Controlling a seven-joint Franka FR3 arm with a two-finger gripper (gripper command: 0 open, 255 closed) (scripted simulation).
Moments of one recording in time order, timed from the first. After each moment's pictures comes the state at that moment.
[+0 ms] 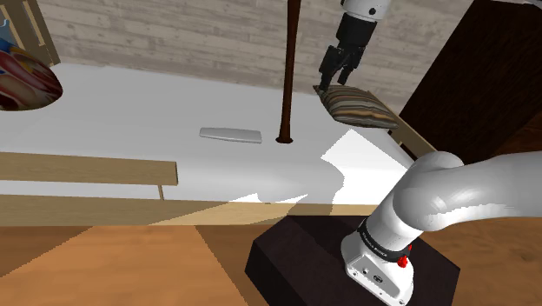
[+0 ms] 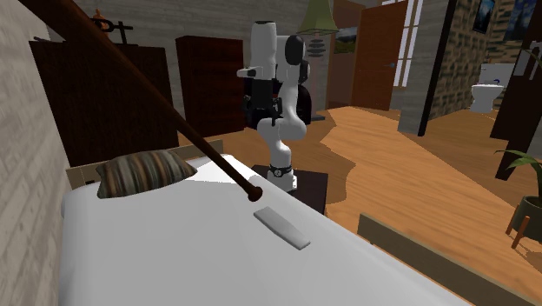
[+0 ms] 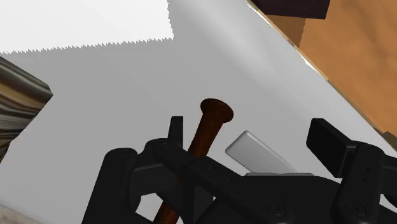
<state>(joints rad) 0.02 -0.78 0.01 -2.37 -0.03 1.63 -0.01</state>
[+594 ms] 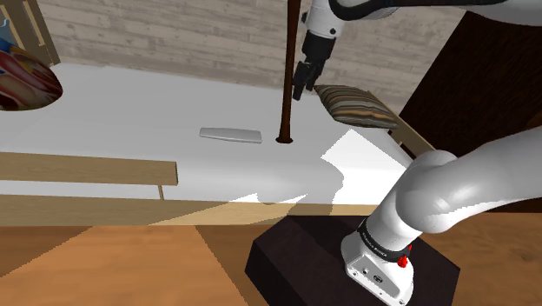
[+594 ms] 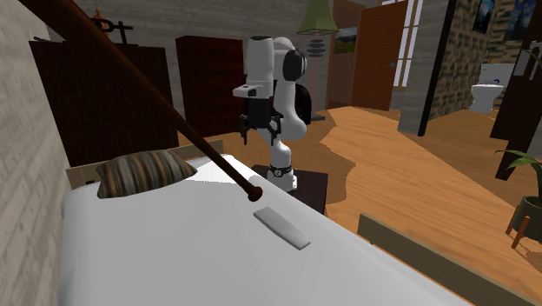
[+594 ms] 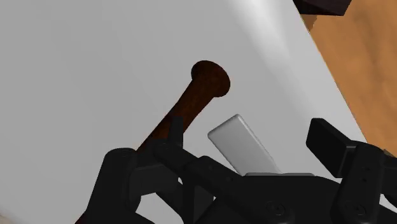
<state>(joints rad) 0.09 -0.56 -0.02 -2.36 -0.04 1.83 -0.19</state>
